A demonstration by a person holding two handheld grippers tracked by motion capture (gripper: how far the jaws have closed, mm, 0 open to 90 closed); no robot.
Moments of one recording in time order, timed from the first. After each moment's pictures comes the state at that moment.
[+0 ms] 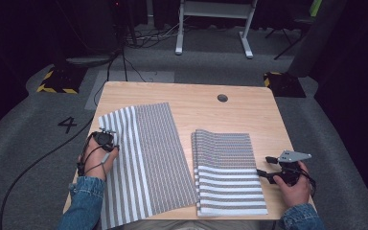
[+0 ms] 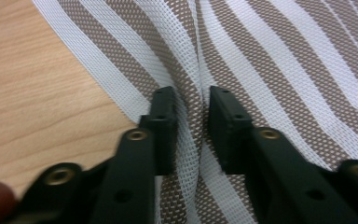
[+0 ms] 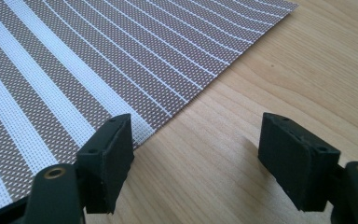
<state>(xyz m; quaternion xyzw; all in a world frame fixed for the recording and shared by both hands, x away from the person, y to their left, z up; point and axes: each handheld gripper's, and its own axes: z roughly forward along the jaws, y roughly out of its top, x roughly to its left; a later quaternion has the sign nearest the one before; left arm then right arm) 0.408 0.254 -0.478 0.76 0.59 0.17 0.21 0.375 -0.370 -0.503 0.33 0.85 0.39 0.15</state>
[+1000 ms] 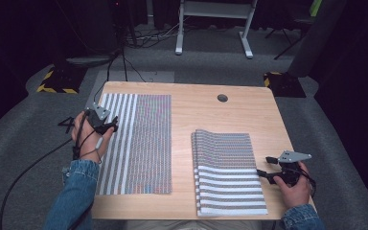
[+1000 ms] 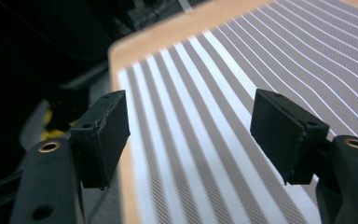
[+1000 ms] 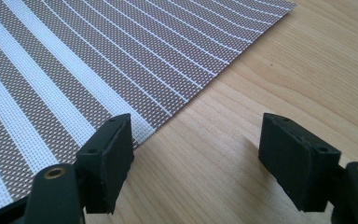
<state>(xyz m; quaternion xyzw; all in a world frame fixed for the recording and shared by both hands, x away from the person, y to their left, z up) 0.442 0.269 -0.442 0.73 0.50 0.37 0.29 0.374 -0.370 -0.503 0.33 0.85 0.39 0.15</state>
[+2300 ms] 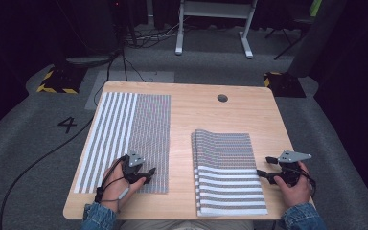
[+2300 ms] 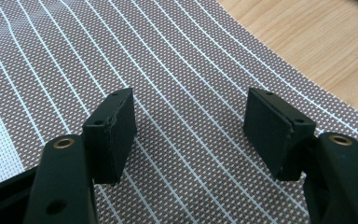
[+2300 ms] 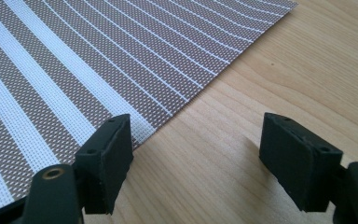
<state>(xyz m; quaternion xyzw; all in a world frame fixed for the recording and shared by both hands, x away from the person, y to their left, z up) 0.338 0.173 -0.501 0.82 0.43 0.16 0.35 0.375 -0.370 -0.503 0.33 0.85 0.39 0.15</state>
